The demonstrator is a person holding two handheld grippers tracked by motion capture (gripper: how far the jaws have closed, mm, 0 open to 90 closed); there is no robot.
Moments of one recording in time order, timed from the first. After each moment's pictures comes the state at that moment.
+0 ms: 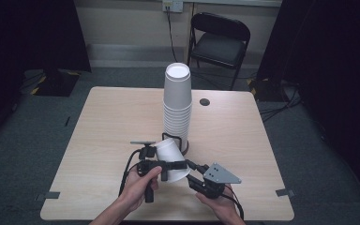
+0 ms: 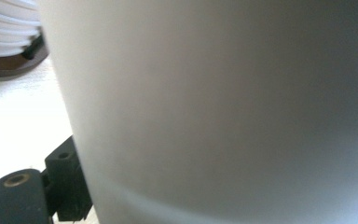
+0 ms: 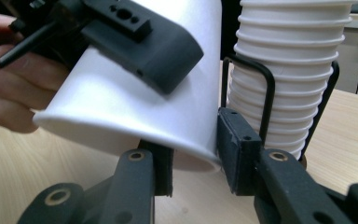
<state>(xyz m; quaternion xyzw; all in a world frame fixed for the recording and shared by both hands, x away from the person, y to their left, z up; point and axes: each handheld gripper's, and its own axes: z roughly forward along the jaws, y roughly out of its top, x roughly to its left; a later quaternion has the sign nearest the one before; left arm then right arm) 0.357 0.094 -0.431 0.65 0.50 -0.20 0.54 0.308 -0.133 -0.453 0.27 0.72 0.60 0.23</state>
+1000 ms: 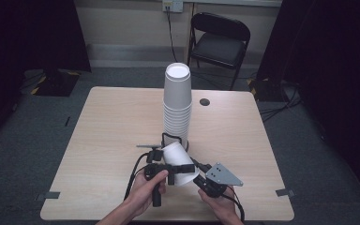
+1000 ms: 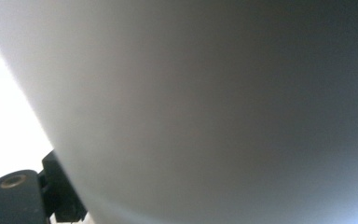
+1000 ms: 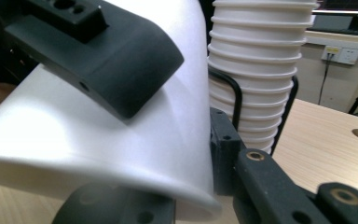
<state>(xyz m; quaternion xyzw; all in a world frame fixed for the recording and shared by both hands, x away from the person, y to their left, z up) 0.352 0.075 -0.437 0.63 0.47 -0.25 0.57 0.307 -0.136 -0.449 0.29 0.70 0.59 0.28</state>
